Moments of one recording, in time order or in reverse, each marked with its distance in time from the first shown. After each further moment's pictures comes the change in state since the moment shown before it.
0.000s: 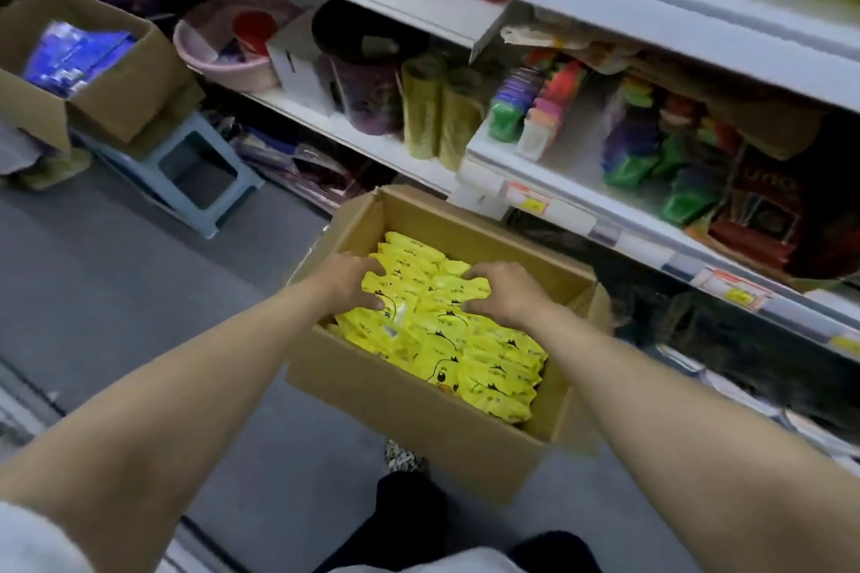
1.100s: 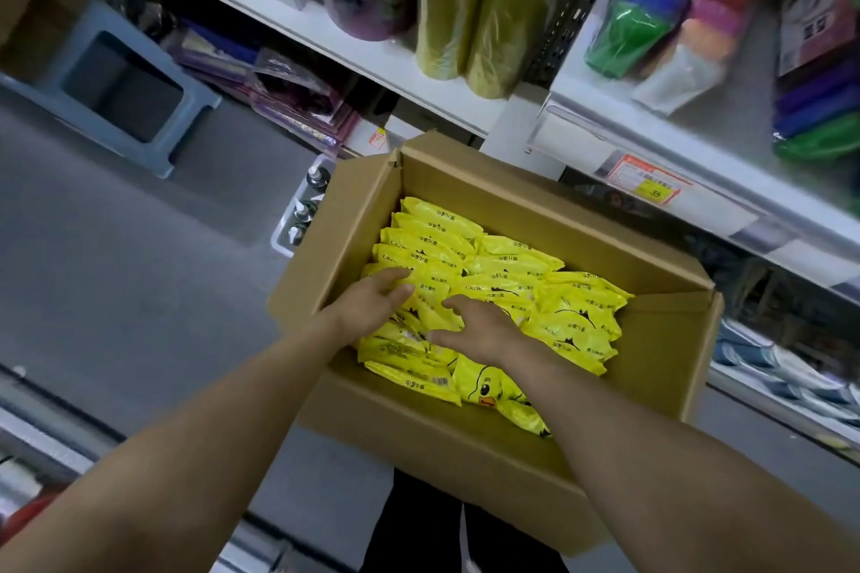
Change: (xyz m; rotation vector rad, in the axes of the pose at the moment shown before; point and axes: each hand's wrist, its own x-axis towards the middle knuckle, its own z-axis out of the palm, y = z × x) left_hand 0.130 -0.076 0.089 -0.817 -0.191 -0.067; right_hand 0.132 -0.029 0.137 0.191 -0.388 0.194
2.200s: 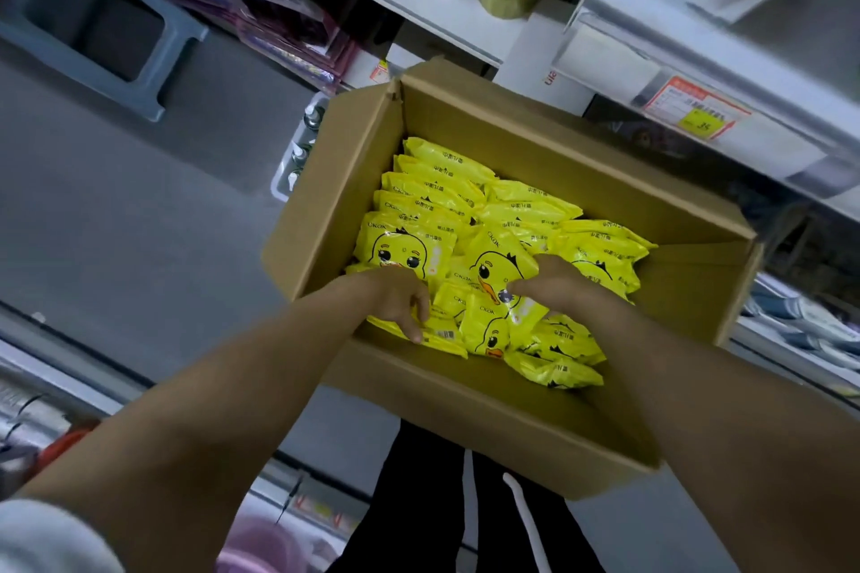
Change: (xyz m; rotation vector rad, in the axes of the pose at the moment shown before) left_hand 0.023 -0.012 0.034 0.692 -0.563 0.015; right_hand 0.012 0.078 -0.022 0.247 0.010 0.355
